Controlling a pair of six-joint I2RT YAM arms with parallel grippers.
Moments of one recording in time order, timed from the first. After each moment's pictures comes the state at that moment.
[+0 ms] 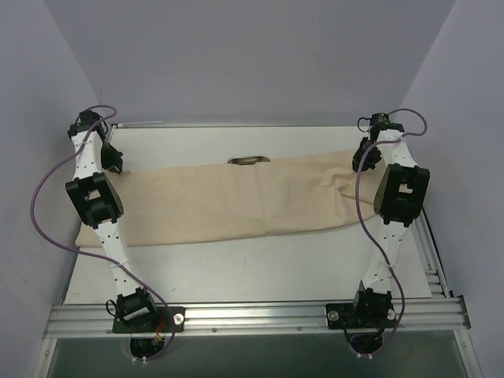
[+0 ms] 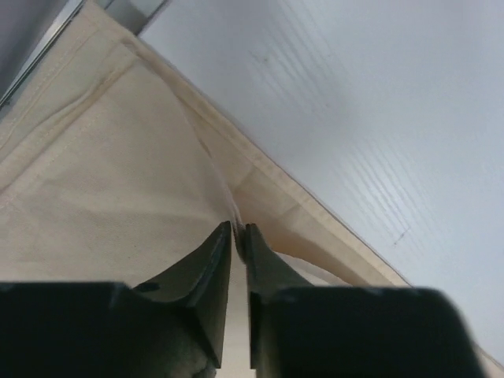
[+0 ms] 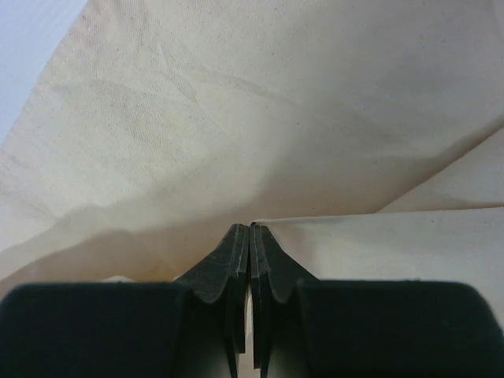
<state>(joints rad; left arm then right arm) 0.32 2.54 2.47 -1.16 -0.08 -0.55 -0.17 2.28 1.96 -0.90 -0.01 0.44</state>
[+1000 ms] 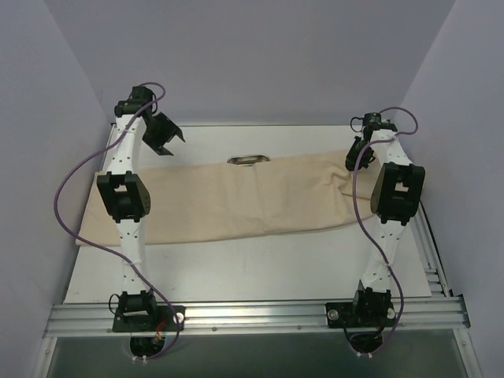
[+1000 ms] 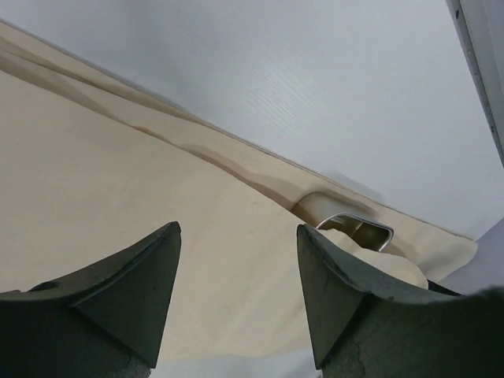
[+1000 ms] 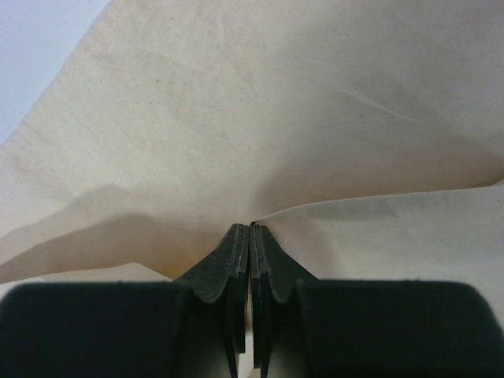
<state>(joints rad) 0.01 2.44 2.57 -1.25 0.17 -0.80 -0.13 2.30 1.96 -0.87 -0.05 0.42</state>
